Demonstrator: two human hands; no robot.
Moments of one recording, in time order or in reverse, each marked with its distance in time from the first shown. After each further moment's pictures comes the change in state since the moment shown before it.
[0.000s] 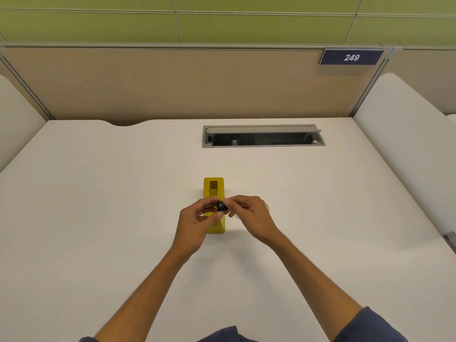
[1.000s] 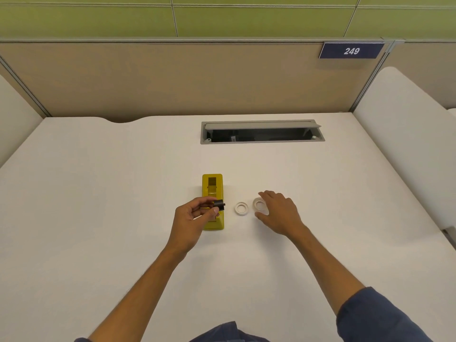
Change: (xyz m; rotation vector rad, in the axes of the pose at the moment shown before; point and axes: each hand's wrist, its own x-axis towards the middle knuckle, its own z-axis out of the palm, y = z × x) left_hand 0.000 -0.002 -0.006 -0.054 -0.008 -0.085; right_hand 0.011 0.071 -0.063 -1.138 -0.090 0.139
